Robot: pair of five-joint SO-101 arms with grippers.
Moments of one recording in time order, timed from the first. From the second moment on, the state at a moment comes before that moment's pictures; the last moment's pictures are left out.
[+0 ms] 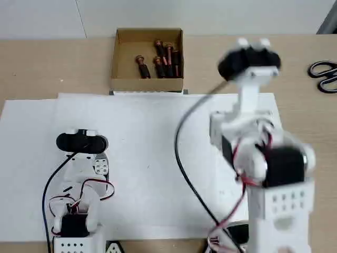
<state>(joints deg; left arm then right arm) -5.2 -103.4 96.5 50.9 -2.1 -11.5 -45.7 12.8 86.5 -8.3</state>
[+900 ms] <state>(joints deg) -5.2 -103.4 96.5 50.9 -2.1 -4.0 -102.9 87.1 63.7 -5.1</state>
